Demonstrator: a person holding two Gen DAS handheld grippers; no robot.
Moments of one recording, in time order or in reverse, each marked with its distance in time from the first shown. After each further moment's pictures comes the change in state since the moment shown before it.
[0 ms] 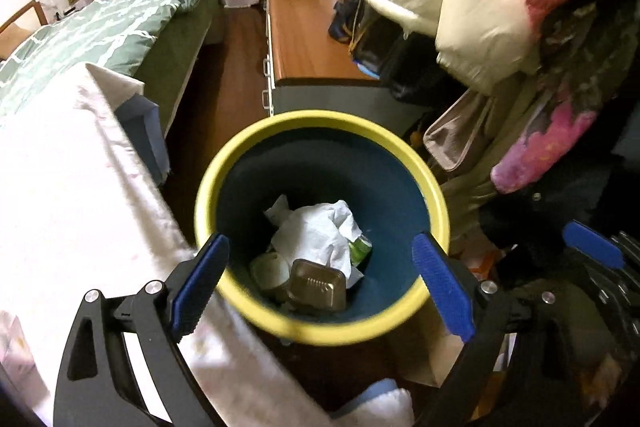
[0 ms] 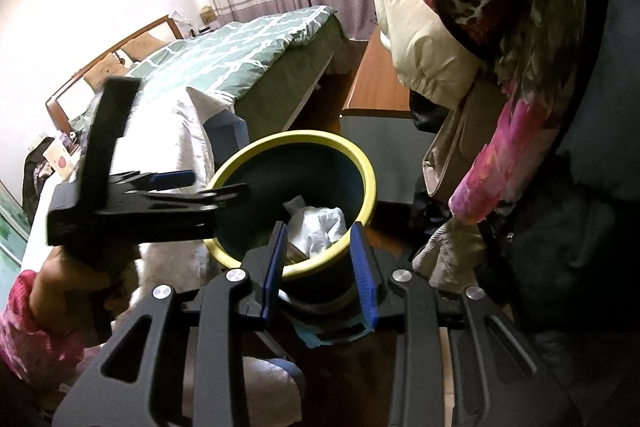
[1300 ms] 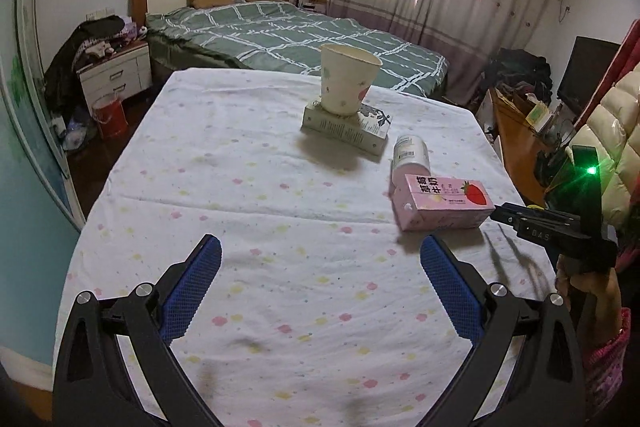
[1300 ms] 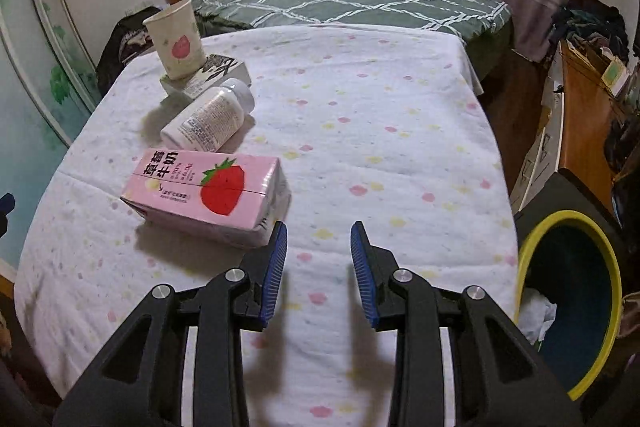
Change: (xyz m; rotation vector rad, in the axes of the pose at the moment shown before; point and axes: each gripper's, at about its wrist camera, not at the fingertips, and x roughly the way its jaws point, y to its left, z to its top) left arm -0.296 0.271 -0.261 -0.602 -0.299 0.476; right arm 0.142 0.325 0.005 -0.482 0.215 0.288
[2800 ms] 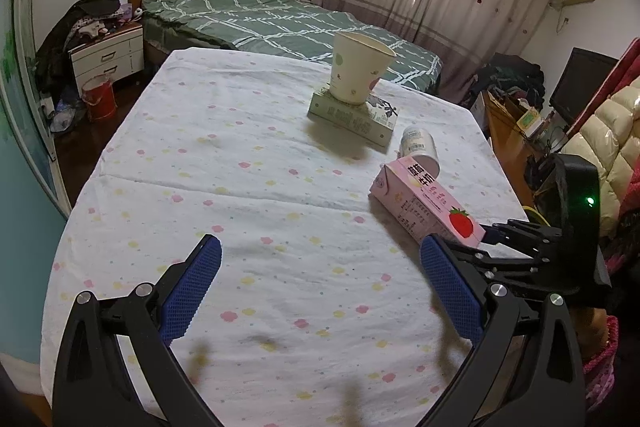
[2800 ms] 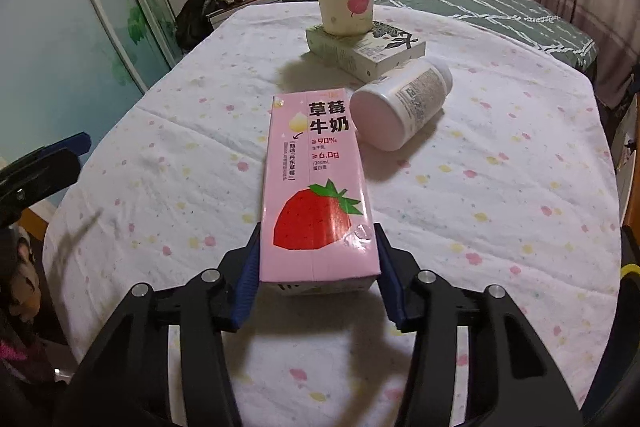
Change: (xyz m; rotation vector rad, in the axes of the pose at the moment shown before) left arm 0.012 0.015 -0.010 -0.046 0.027 -0.057; right arm 0.015 0.097 -0.013 -0.220 0.053 0.214
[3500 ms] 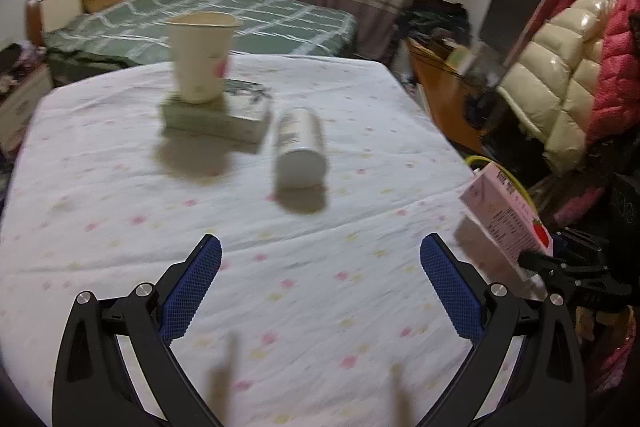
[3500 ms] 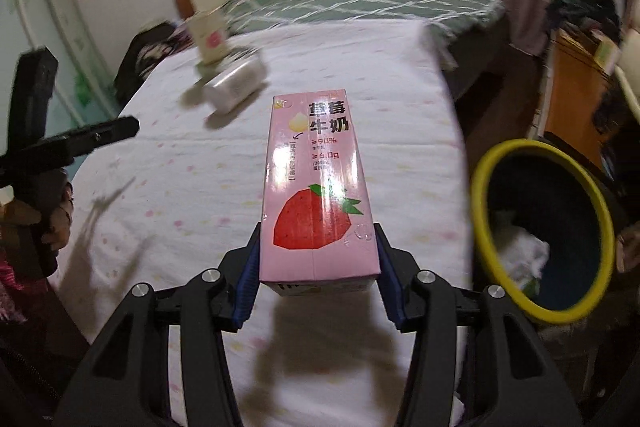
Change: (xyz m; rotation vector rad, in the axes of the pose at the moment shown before) left arm 0.075 -0.092 0.026 0.261 0.110 -0.238; right arm -0.127 -0.100 -0.113 0.294 -0.149 -0.181
